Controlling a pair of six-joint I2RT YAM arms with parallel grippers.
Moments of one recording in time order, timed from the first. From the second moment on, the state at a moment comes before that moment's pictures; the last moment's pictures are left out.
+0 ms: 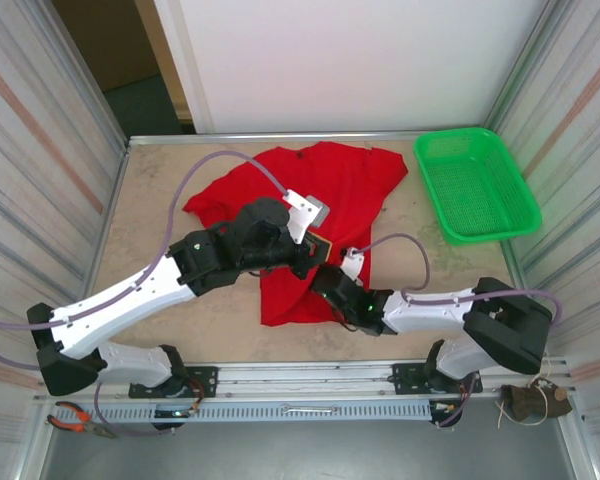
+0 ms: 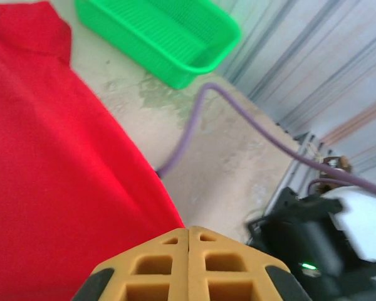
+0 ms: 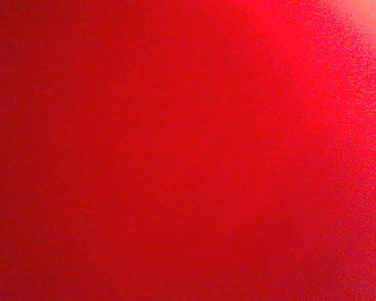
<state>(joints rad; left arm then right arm) -1.07 1.26 1.36 -0.59 0.06 -0.38 1.06 1.42 0.53 0.25 0.56 1.21</state>
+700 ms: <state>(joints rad) -1.17 1.37 1.53 -0.59 0.06 -0.39 1.23 1.65 0.66 0.29 0.67 1.31</state>
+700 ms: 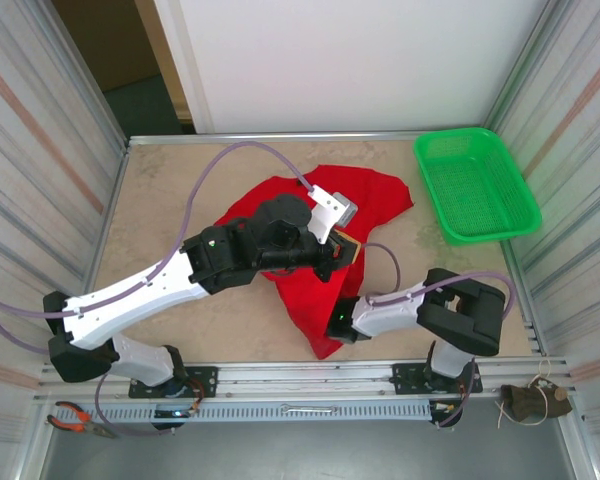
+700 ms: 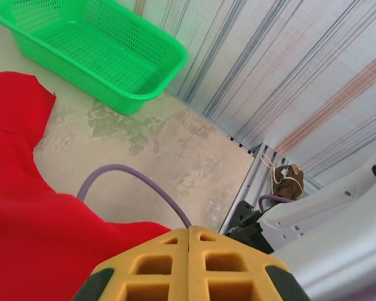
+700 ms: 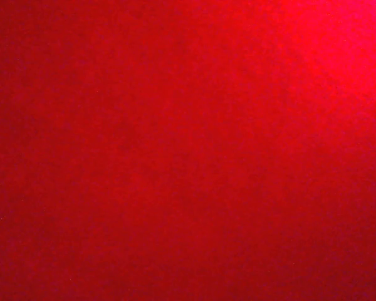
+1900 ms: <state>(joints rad) -1.31 1.50 1.61 -0.43 0.24 -0.61 0.73 2.02 1.04 0.38 0.30 1.33</state>
